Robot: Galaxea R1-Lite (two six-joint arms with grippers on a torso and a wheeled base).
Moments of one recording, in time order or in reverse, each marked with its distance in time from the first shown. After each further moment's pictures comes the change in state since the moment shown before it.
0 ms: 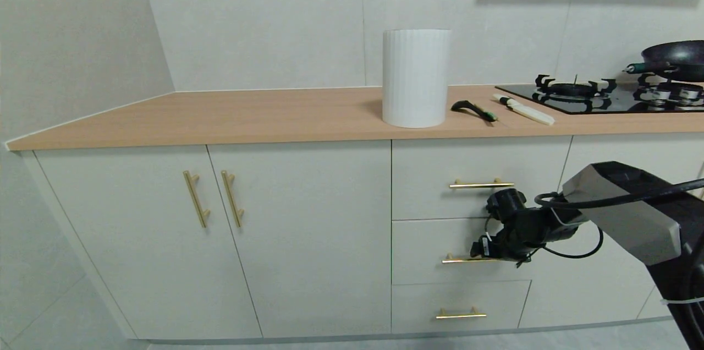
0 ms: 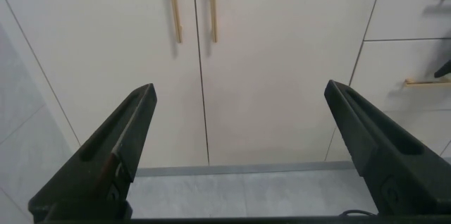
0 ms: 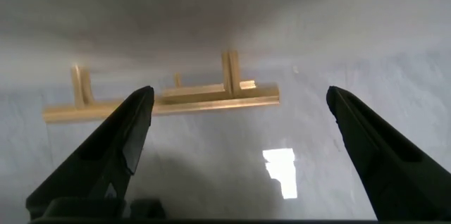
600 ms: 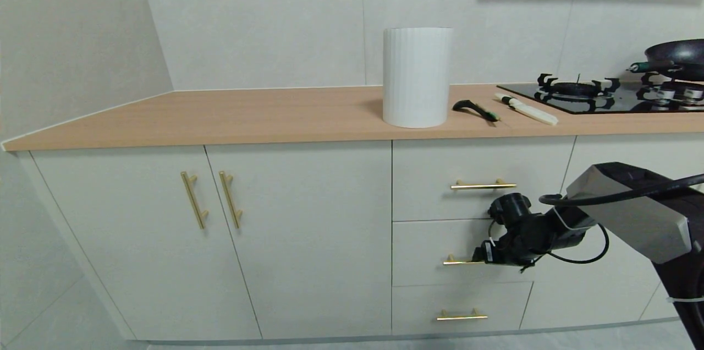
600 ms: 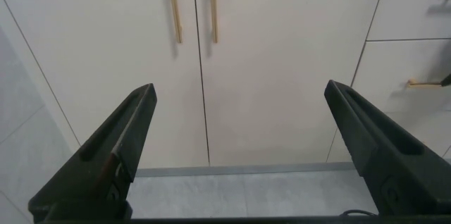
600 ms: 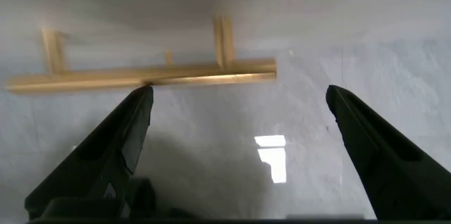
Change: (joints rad) left arm 0.000 0.000 0.000 0.000 0.000 0.000; right arm 0.000 -0.040 0.119 -0.120 0.003 -0.025
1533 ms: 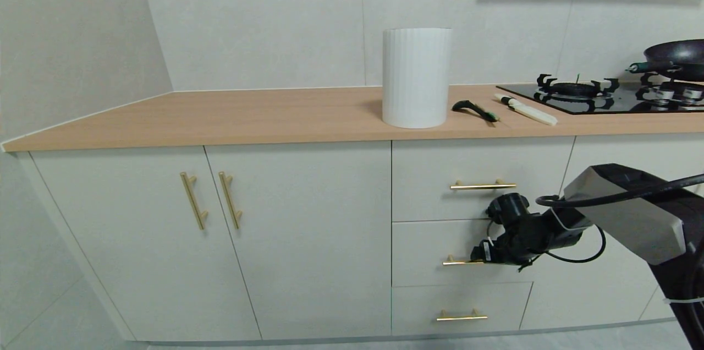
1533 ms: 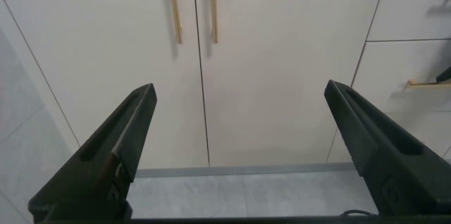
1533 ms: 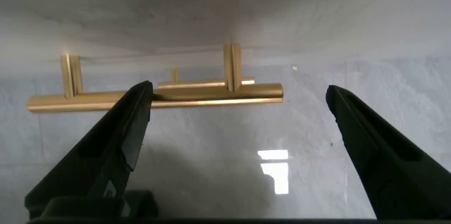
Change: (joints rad) left arm 0.000 0.000 0.000 0.000 0.000 0.000; right arm 0.000 0.023 -0.032 0.026 0.010 -0.020
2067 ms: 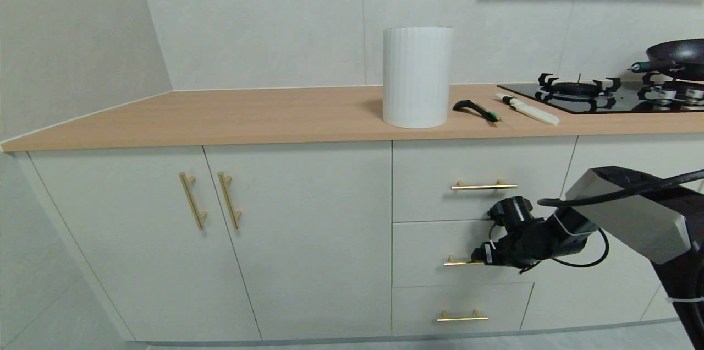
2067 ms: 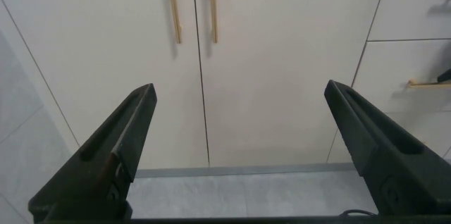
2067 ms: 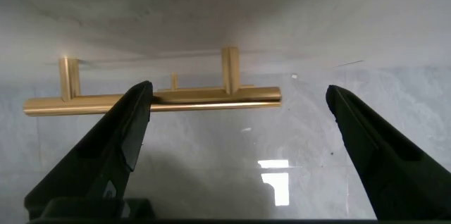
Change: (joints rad) left arm 0.000 0.000 0.000 0.000 0.000 0.000; right arm 0.000 -0.018 0.087 -0.121 -0.003 -0.006
